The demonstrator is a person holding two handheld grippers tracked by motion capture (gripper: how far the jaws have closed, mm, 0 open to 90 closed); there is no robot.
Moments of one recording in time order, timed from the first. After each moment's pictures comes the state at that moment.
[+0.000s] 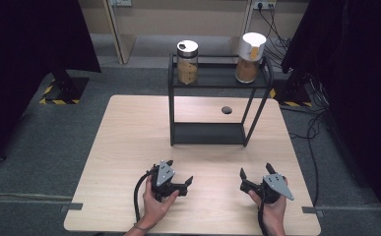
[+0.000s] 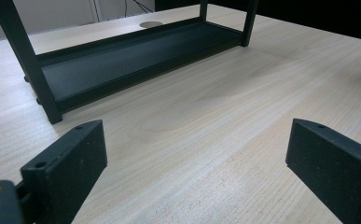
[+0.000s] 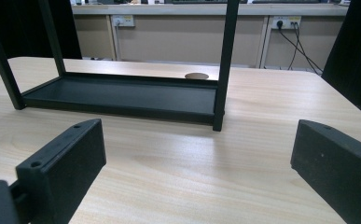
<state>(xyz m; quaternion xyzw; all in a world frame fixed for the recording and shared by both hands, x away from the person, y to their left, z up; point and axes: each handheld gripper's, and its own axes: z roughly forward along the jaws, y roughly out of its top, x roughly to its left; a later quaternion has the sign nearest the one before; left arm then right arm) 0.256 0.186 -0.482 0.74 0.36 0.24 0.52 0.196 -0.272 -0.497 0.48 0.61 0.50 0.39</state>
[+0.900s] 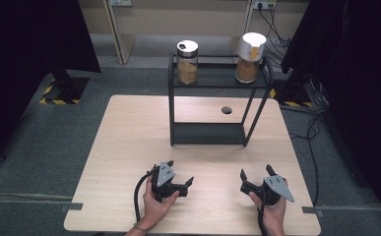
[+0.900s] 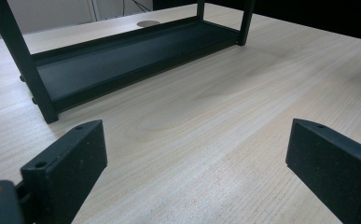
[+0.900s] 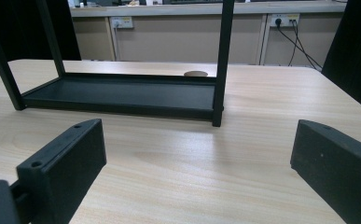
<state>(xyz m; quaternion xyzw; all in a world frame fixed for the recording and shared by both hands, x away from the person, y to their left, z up) 0.255 0.186 -0.482 0.74 0.36 0.23 0.52 0.193 -0.273 -0.501 0.49 0.60 0.50 0.39</state>
